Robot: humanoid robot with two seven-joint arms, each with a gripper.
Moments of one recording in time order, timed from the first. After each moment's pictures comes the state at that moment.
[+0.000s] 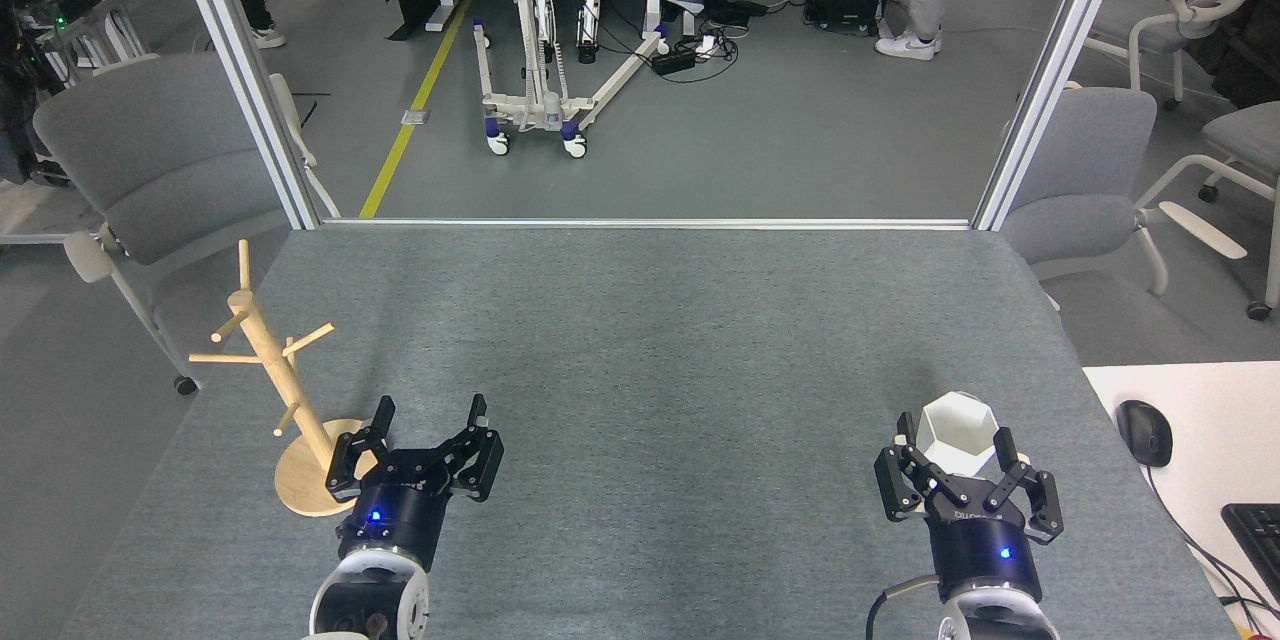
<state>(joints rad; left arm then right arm) -0.13 -0.08 0.05 -1.49 -1.51 -0.06 -0.01 -0.05 0.17 -0.27 -1.57 1.59 -0.14 0.02</state>
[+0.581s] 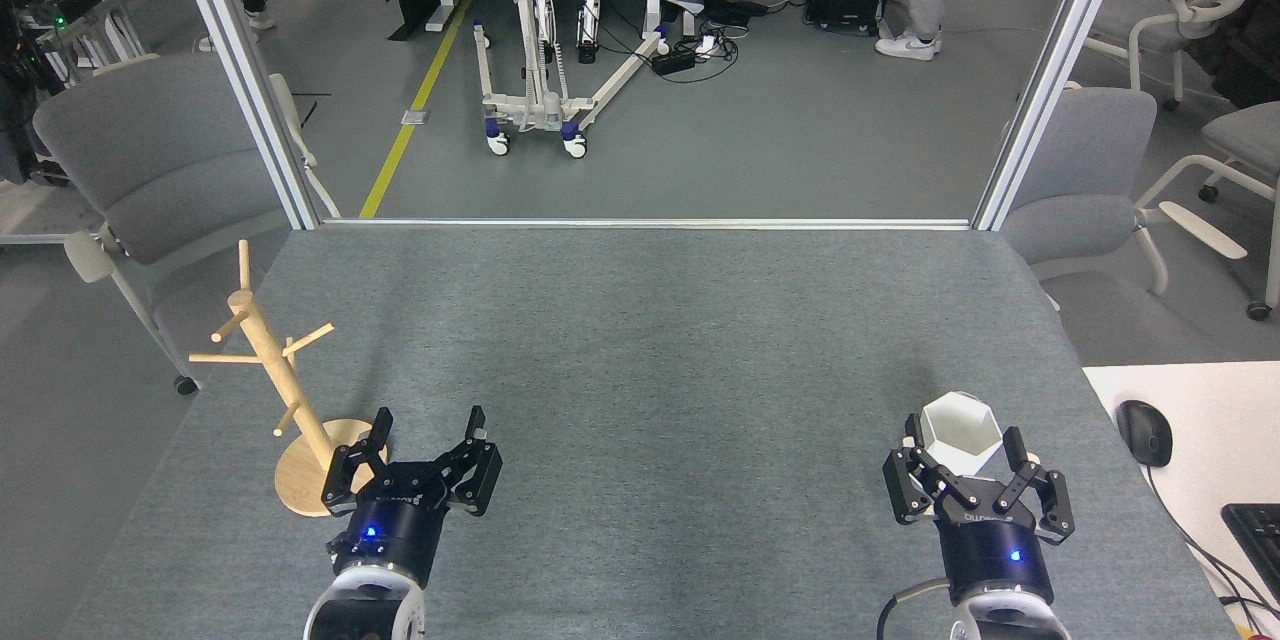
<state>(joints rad) -0.09 -0.08 0.05 -1.54 -1.50 -0.07 -0.01 -0.04 0.14 -0.28 -1.57 1.59 -0.15 0.02</state>
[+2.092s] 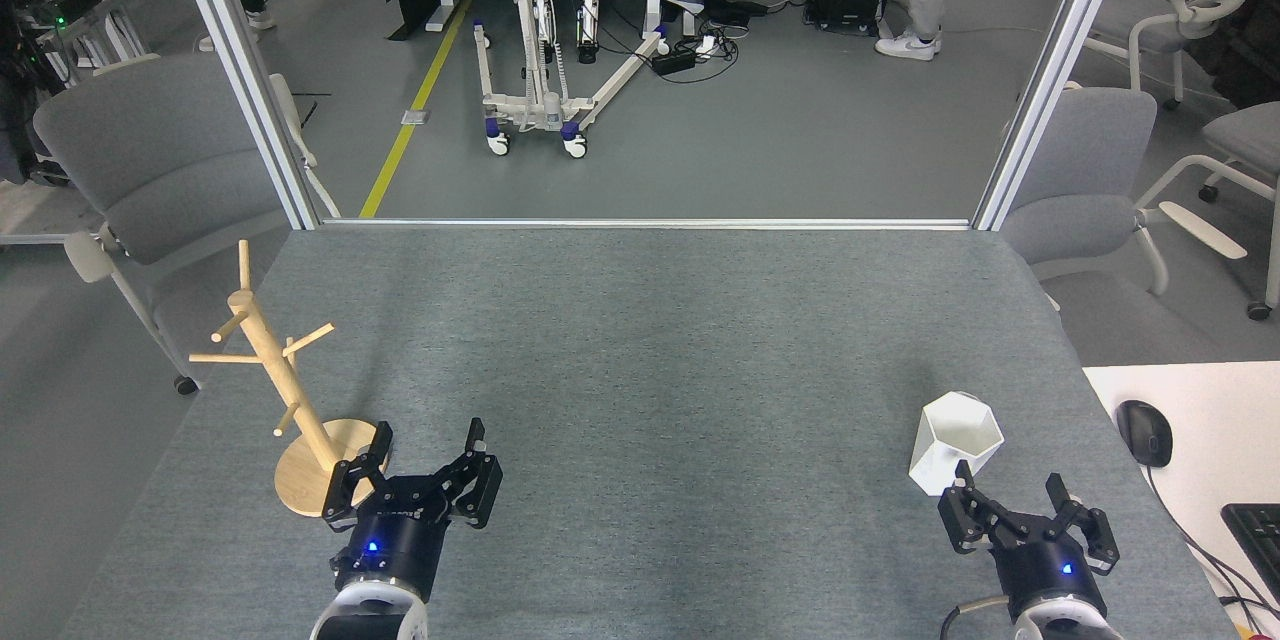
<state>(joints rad) -0.06 -0.09 0.05 -1.54 -1.50 -0.06 0.00 -0.14 -0.02 -0.36 -1.23 1.55 -0.21 0.01</state>
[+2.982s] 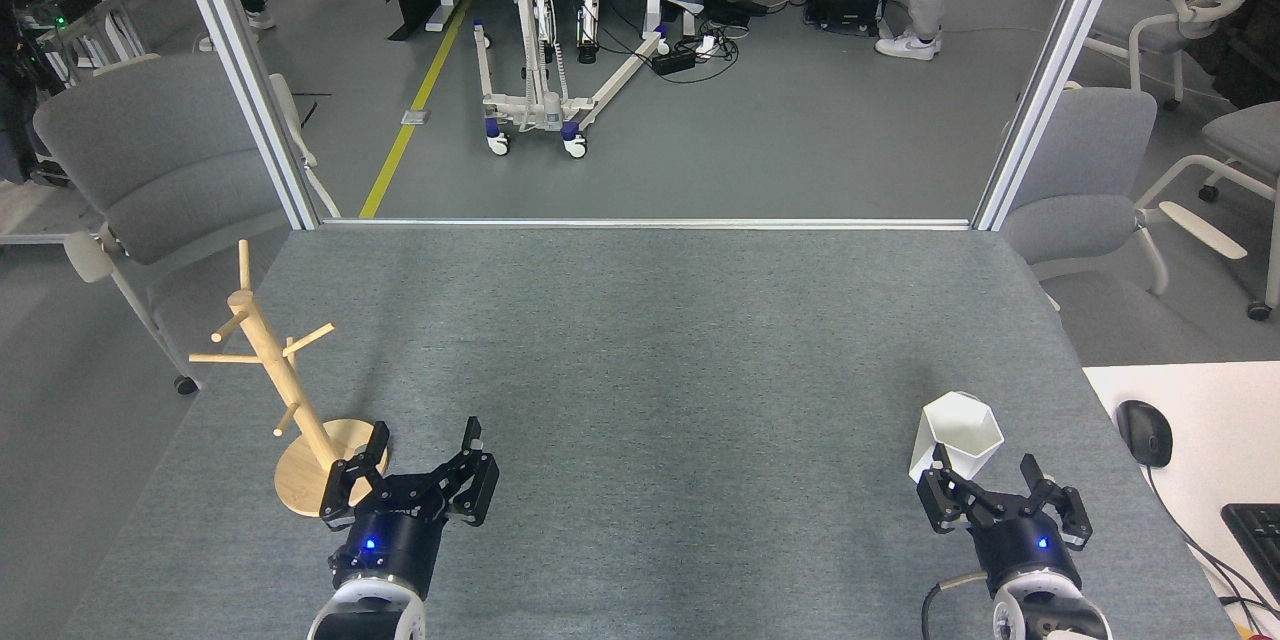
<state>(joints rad) -0.07 -0.09 0.05 -1.53 -1.50 -0.06 0.00 -0.20 -0.02 -0.33 -1.16 1.56 -0.21 0.01</state>
